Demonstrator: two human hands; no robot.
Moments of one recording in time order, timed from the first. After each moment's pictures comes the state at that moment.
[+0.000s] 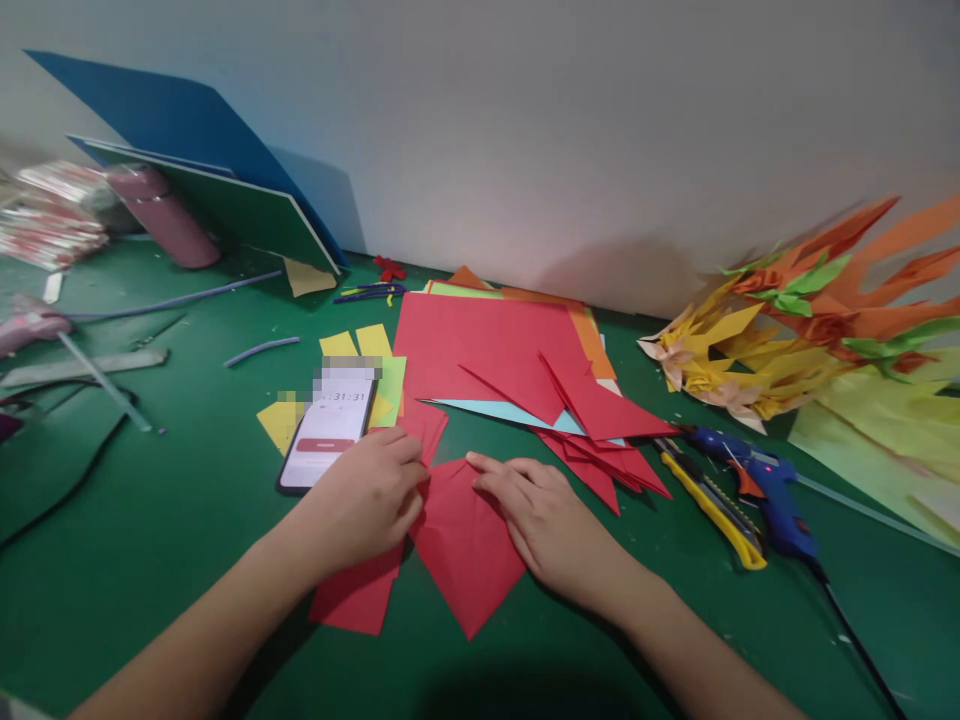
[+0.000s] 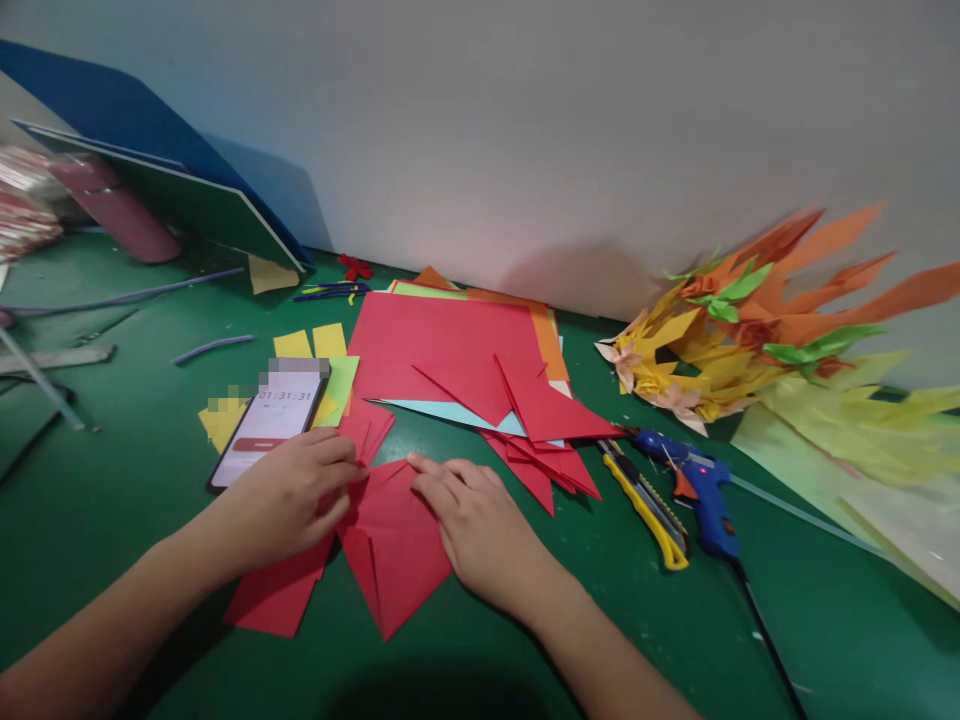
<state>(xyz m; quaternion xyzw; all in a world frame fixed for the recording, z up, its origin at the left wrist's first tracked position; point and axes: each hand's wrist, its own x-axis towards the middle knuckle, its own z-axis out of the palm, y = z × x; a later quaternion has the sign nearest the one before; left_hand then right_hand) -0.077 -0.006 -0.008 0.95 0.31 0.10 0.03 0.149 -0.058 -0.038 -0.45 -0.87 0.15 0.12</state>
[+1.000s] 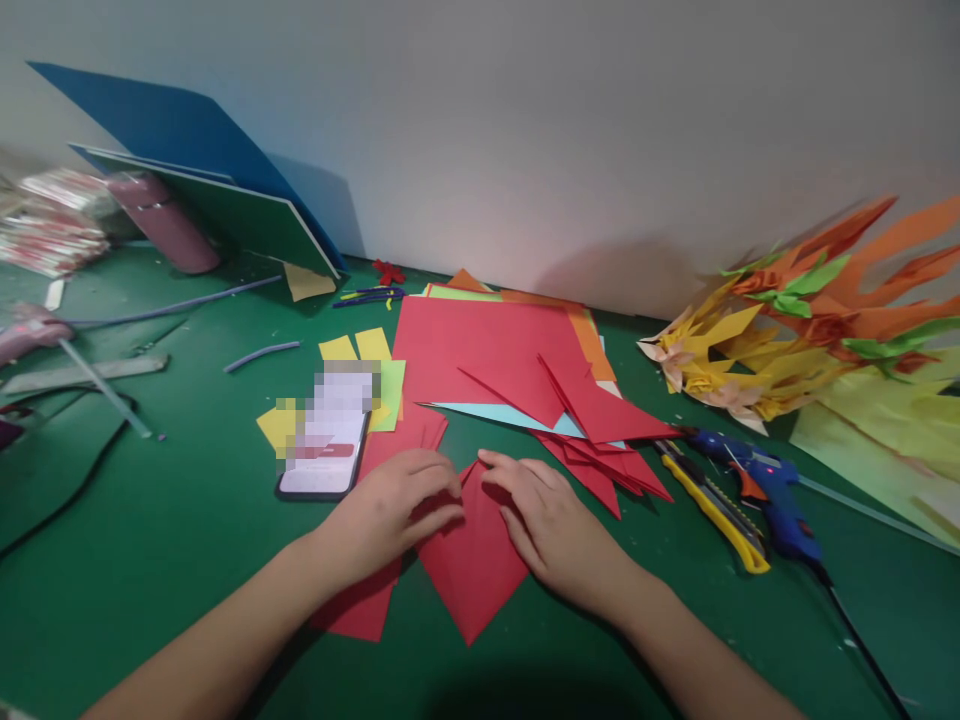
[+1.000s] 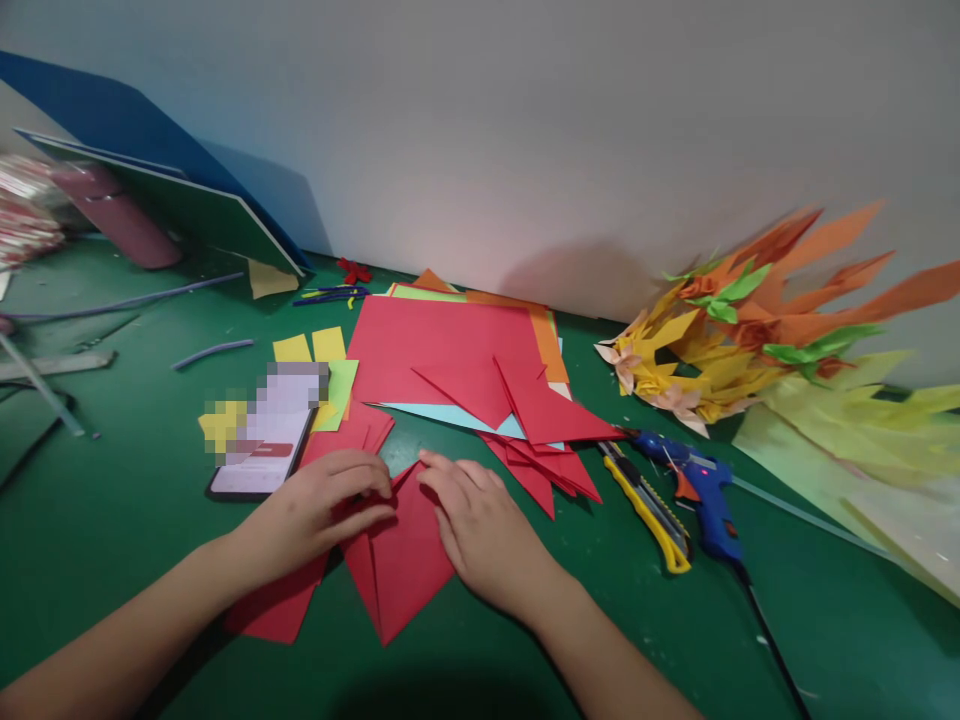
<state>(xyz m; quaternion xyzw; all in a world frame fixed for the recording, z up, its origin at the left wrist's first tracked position) -0.065 -0.011 -0.021 0.90 0.29 0.21 0.26 0.153 -0.058 -0.048 -0.45 -0.86 0.12 0.22</state>
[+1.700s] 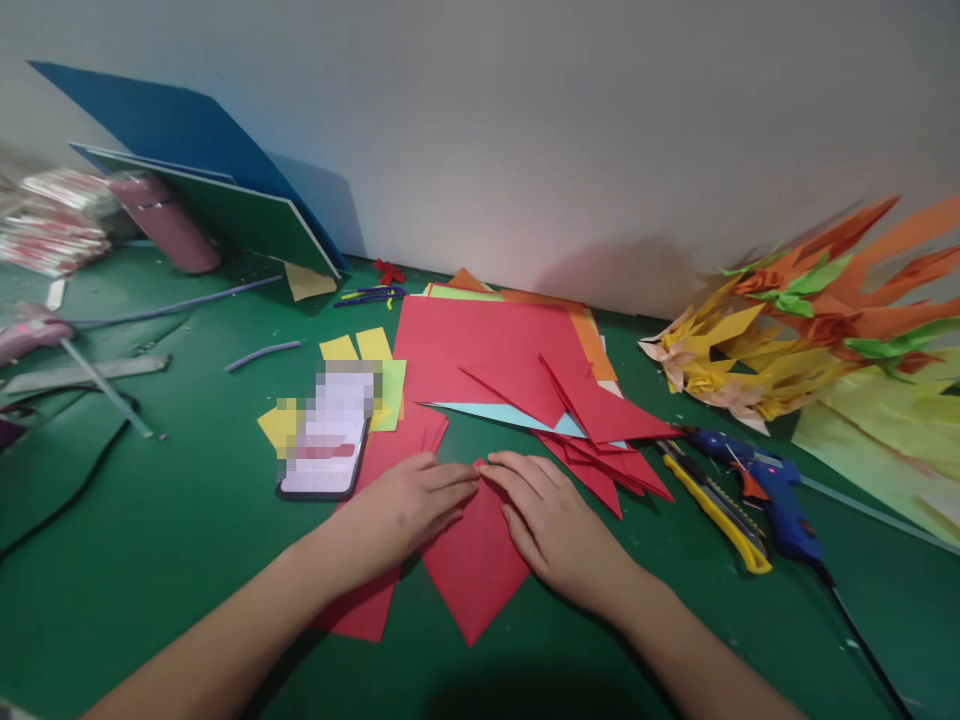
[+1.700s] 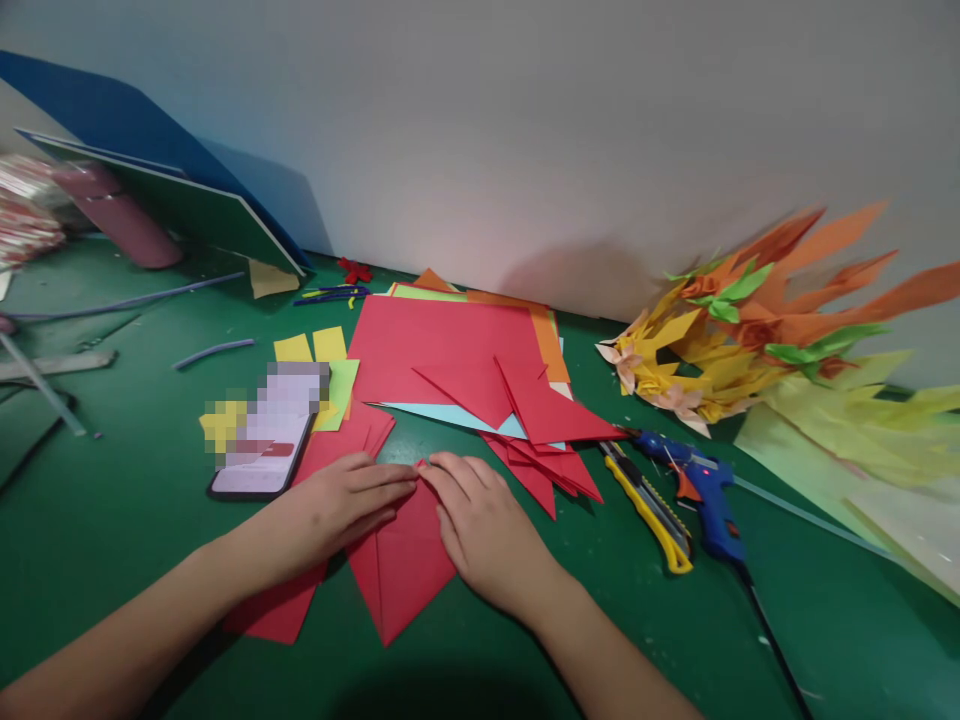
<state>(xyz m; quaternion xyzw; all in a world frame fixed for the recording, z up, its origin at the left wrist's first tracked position) -0.059 -0.010 -0.027 0.97 0.19 0.12 0.04 0.152 -0.058 -0.048 -0.46 -0.86 0.10 0.21</state>
